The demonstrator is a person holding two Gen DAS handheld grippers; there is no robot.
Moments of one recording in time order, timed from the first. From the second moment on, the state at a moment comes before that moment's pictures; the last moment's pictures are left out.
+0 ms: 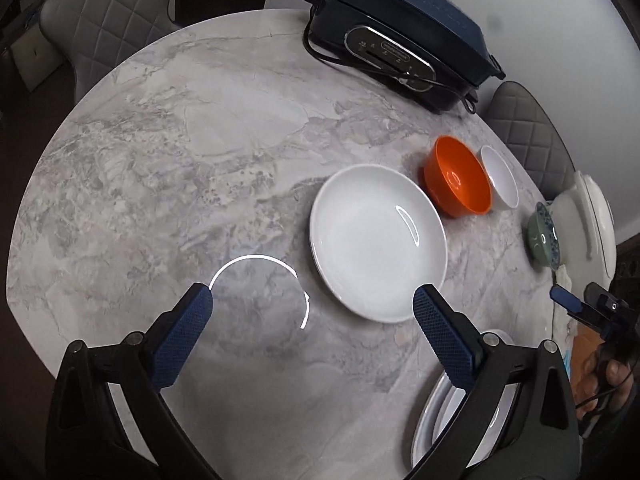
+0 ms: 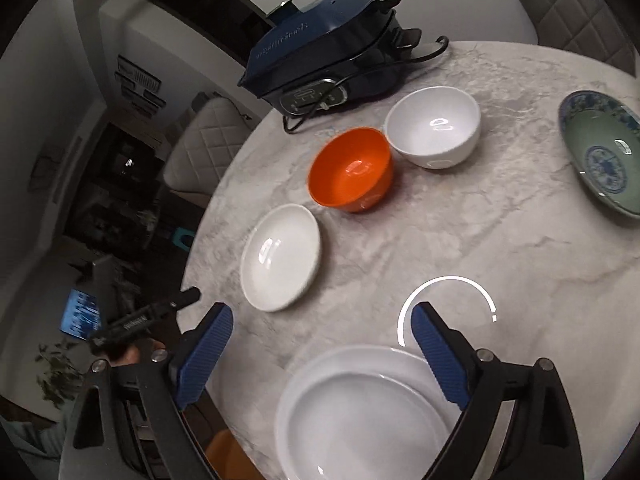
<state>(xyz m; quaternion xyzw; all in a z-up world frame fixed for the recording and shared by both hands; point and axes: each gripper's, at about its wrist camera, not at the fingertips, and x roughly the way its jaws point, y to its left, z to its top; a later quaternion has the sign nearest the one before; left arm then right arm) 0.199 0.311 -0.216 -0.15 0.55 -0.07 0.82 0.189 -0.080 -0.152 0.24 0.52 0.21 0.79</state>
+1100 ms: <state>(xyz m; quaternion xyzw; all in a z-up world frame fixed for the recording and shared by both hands) 0.287 0.279 -0.295 -0.09 0.64 -0.19 0.74 0.281 0.003 -0.263 0.27 0.61 0.18 0.72</state>
